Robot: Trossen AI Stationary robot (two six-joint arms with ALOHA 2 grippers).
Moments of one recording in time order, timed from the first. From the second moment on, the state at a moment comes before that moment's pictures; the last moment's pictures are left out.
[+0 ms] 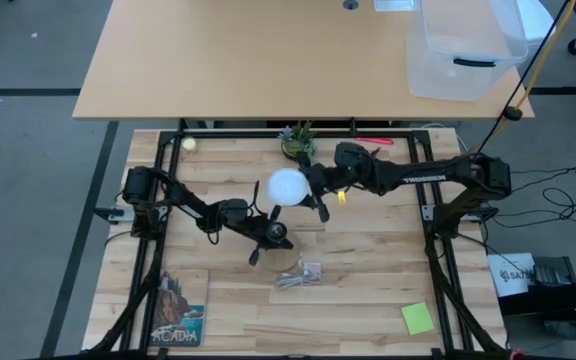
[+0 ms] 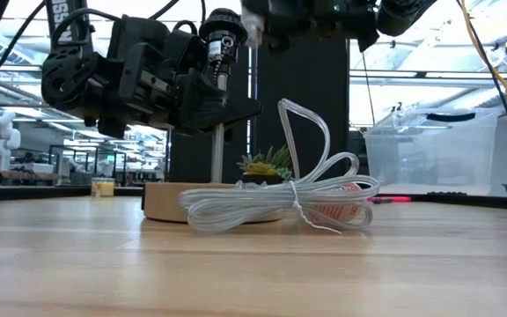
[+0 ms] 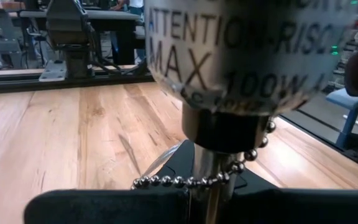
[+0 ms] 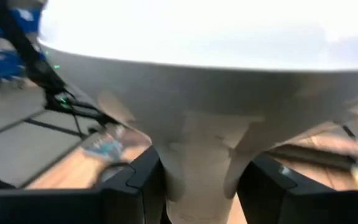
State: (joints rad) left arm 0.01 1.89 0.54 1.20 0.44 0.00; right arm -0.20 1.55 1.01 0.49 -0.52 -0.09
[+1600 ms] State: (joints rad) left arm -0.07 1.47 0.13 1.39 0.07 -0.10; right arm -0.22 1.64 0.81 -0.09 -0.37 0.14
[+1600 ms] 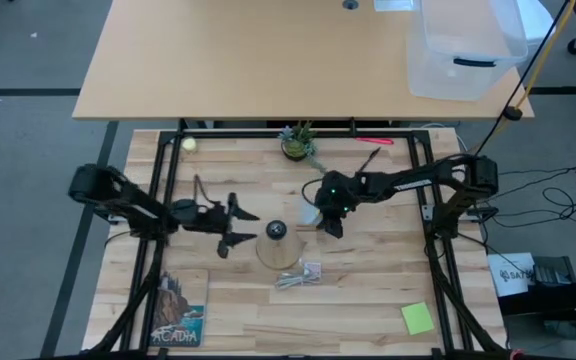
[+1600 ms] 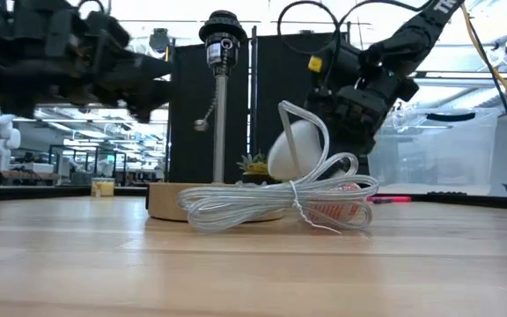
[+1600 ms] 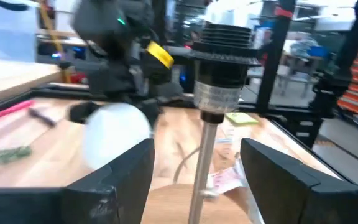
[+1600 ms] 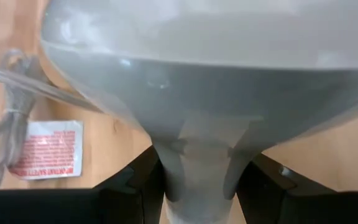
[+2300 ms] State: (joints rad) left arm -0.18 1.22 0.01 1.35 -0.24 -0.07; right arm -0.16 1.75 0.81 -0.06 -0.37 0.22
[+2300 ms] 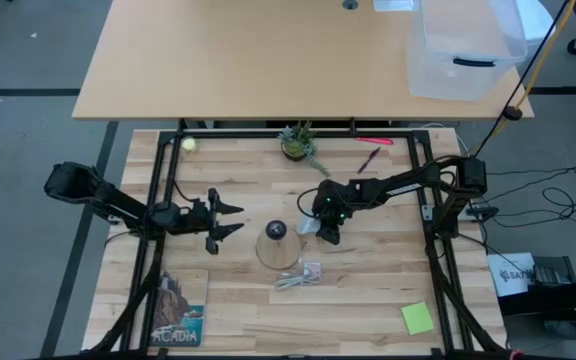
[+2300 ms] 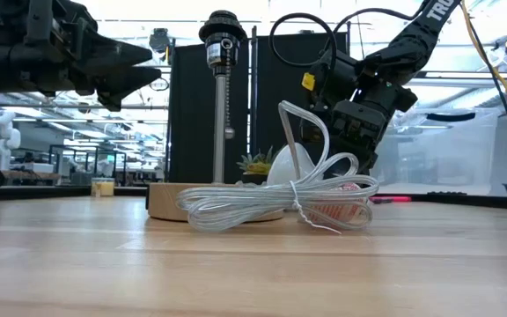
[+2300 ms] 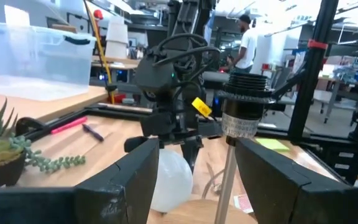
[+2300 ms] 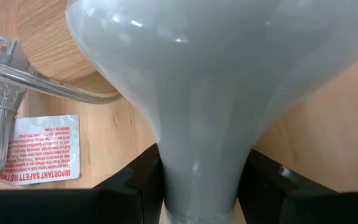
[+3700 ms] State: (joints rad) left arm -0.20 0.21 0.01 0.23 -0.35 -0.01; right arm -0.16 0.73 0.26 0.29 0.05 -0.09
